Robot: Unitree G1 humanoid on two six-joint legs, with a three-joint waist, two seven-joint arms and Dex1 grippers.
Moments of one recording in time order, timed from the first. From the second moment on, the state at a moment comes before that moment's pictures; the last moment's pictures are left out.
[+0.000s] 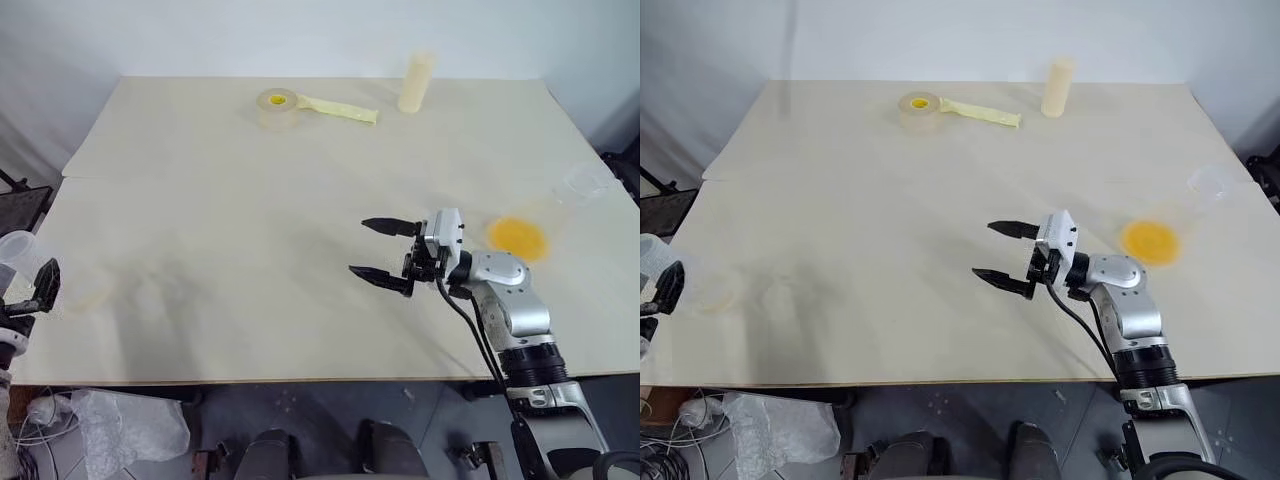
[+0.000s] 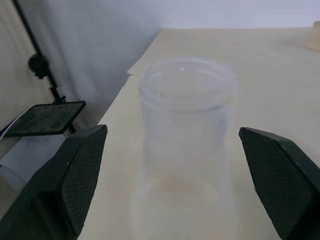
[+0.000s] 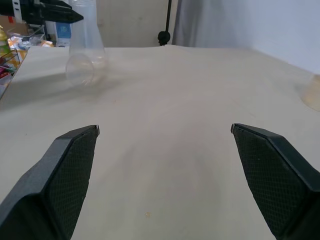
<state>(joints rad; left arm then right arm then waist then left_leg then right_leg) 0.07 0.60 0.78 -0.05 -0.53 0.25 -0.31 -0.53 -0.43 0.03 0.15 0.40 0.02 1.15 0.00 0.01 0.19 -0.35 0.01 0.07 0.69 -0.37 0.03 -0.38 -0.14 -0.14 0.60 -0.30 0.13</state>
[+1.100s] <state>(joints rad) -0.68 0.74 0.37 0.30 -0.50 0.22 -0.74 -0.35 -0.57 -0.08 -0.08 0.44 0.09 1.05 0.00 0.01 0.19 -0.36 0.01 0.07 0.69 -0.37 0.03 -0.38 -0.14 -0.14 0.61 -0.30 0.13</state>
